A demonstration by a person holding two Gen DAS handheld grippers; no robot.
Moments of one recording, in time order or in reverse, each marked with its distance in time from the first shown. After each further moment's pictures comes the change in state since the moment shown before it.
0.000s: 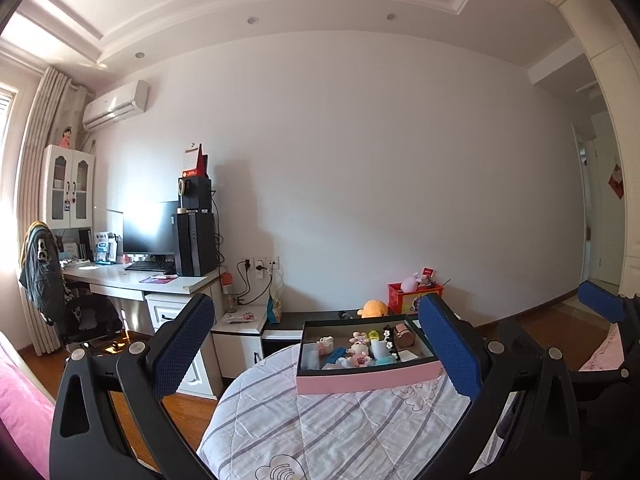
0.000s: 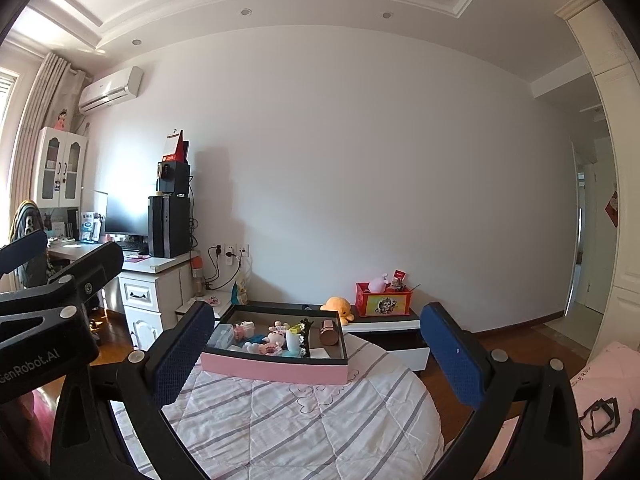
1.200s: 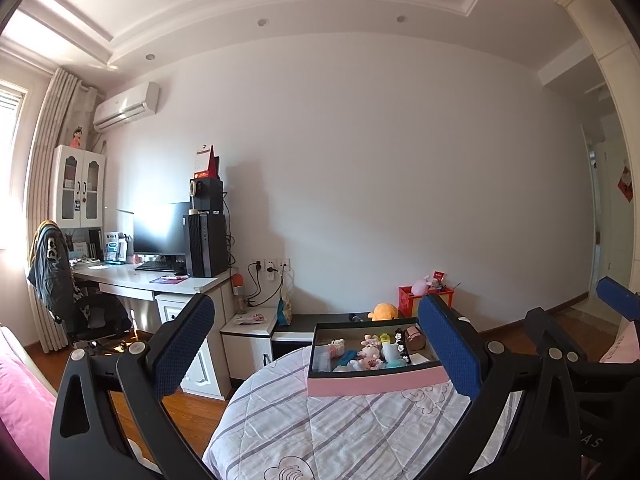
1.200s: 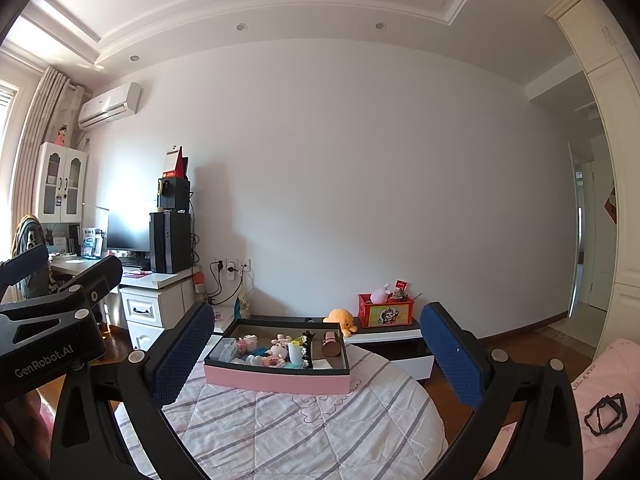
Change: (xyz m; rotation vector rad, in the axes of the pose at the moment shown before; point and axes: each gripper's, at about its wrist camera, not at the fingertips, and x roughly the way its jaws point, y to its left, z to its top) left arm -0.002 0.004 0.003 -0.018 -0.011 0.039; right arm -0.012 -0.007 0.004 0.025 -0.047 0.003
